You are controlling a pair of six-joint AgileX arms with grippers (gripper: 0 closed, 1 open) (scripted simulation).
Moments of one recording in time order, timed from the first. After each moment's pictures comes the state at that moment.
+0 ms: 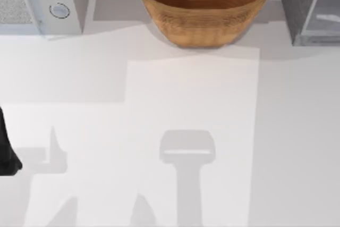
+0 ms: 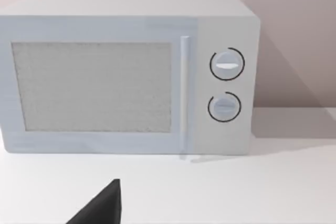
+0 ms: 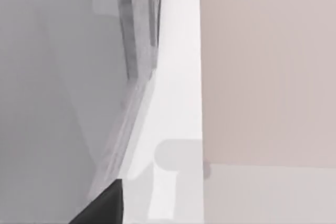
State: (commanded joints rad) left arm 0.00 0.00 0.00 0.00 0.00 0.00; right arm -0.94 1.83 1.30 -0.30 -0.75 -0.64
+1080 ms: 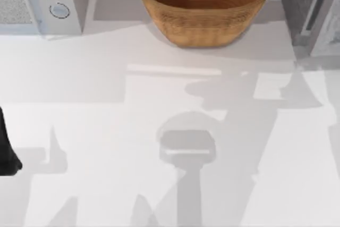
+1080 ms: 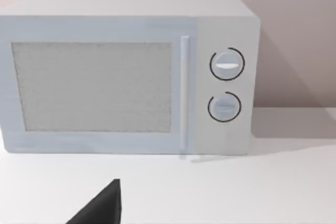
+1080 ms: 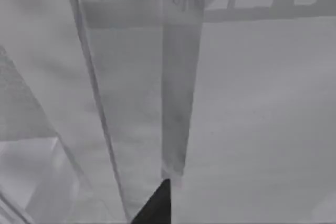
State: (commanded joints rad) left arm 0.00 0.00 0.00 0.00 0.00 0.00; right arm -0.04 1.62 1.02 0.04 -0.04 -0.03
